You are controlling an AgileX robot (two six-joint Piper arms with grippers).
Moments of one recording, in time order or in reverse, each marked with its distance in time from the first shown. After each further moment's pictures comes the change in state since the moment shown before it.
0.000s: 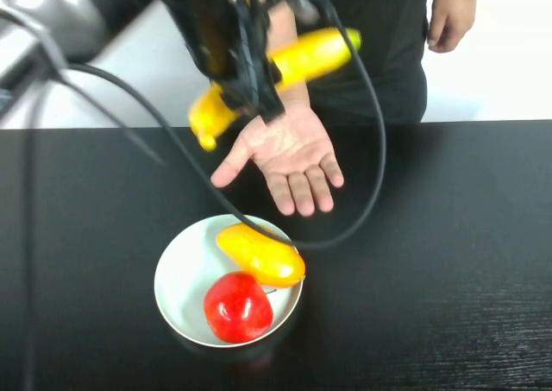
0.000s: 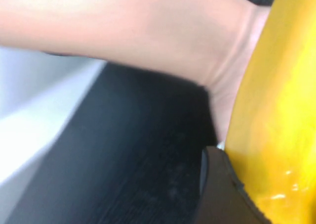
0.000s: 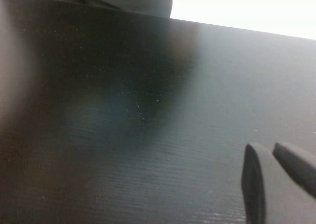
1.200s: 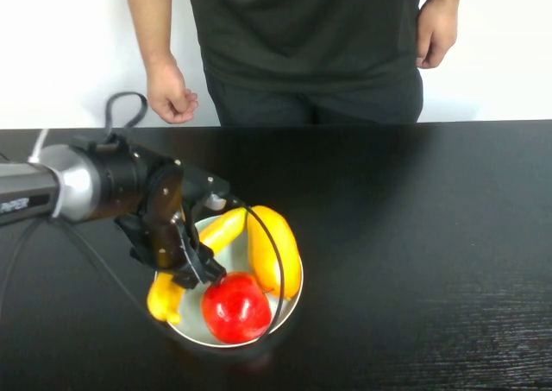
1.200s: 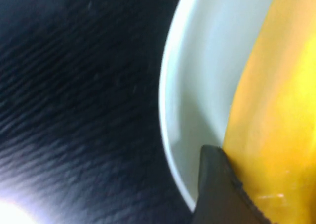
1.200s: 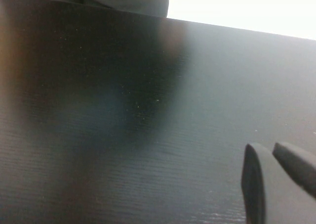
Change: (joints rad) right arm 0.000 0.000 0.000 -0.006 0.000 0.000; left arm 0.164 0.034 0.847 -0.077 -0.587 -0.366
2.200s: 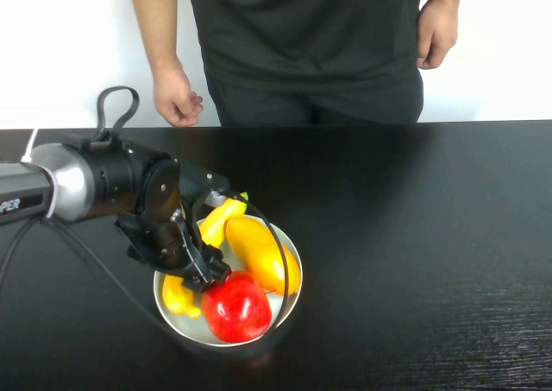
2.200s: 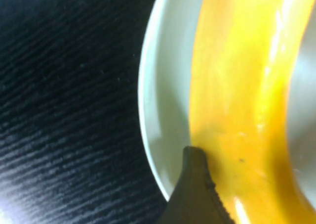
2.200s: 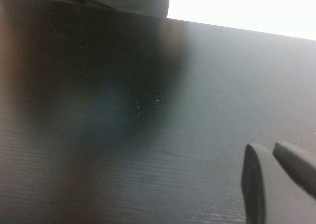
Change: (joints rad) right arm 0.000 0.000 0.000 0.000 0.000 0.000; left arm 0.000 -0.029 0.008 -0.057 0.018 0.000
